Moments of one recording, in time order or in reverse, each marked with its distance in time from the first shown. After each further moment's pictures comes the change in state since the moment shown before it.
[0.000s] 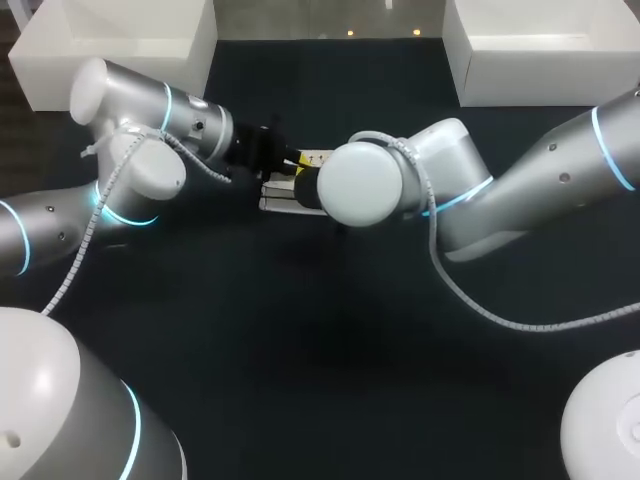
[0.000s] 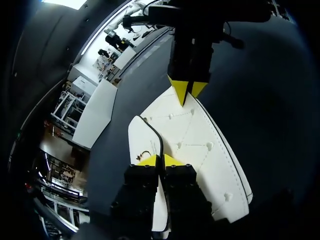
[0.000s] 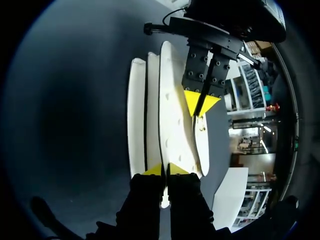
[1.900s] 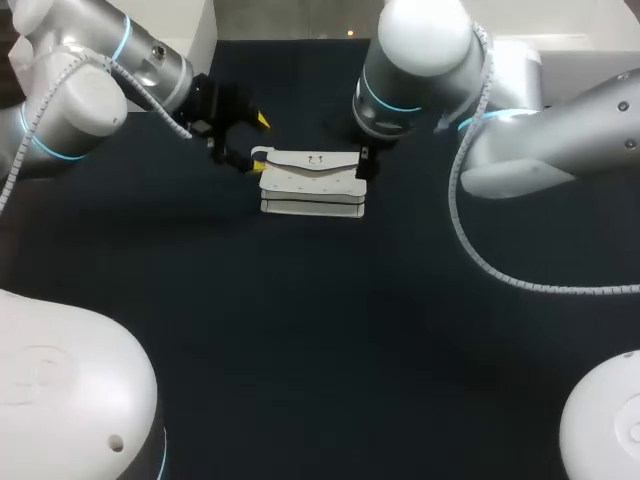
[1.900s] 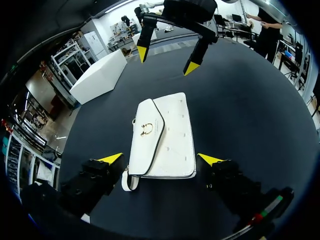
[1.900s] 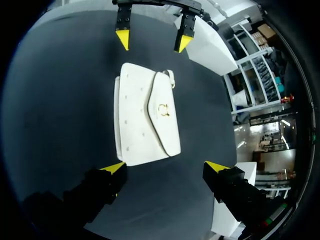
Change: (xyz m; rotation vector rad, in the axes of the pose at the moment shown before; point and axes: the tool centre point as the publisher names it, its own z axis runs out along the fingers) left arm -0.001 -0.004 -0.106 -0.130 0.178 -0.457; right arm -0.075 -0.030 -0.059 -0.034 0.226 0.071
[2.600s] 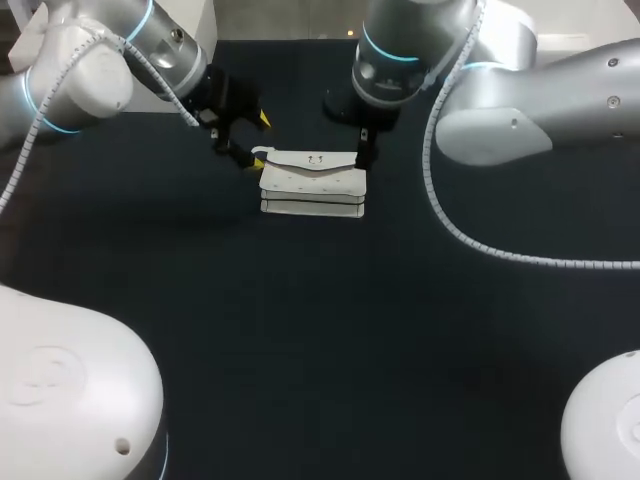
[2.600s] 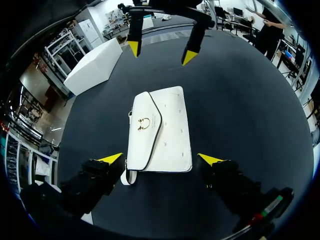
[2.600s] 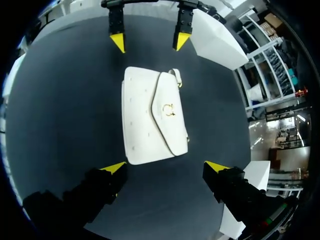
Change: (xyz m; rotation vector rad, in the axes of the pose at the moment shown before) left arm -0.001 -0.003 -0.005 -0.110 0.046 -0.003; right arm -0.006 0.002 -0.003 0.026 0.154 0.020
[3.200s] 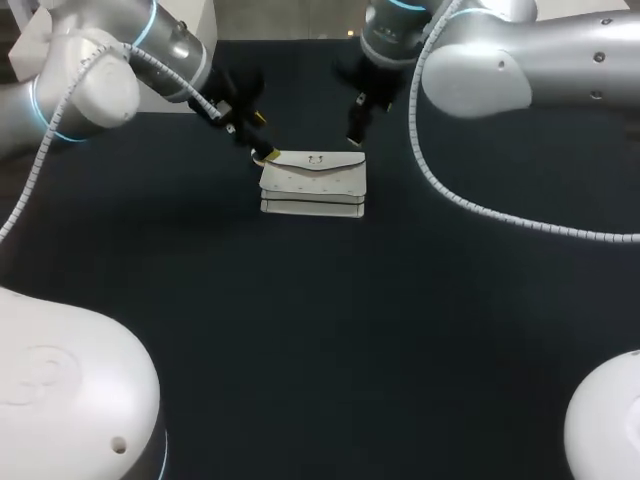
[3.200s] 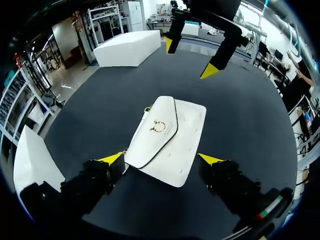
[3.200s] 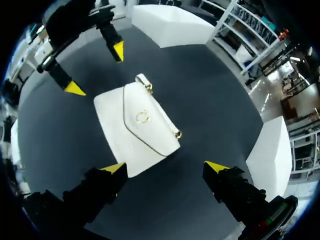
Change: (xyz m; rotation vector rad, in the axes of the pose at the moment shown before) left arm -0.006 -0.010 0.001 0.020 -0.068 -0.475; right arm -0.032 -0.004 0.001 0.016 0.131 0.456
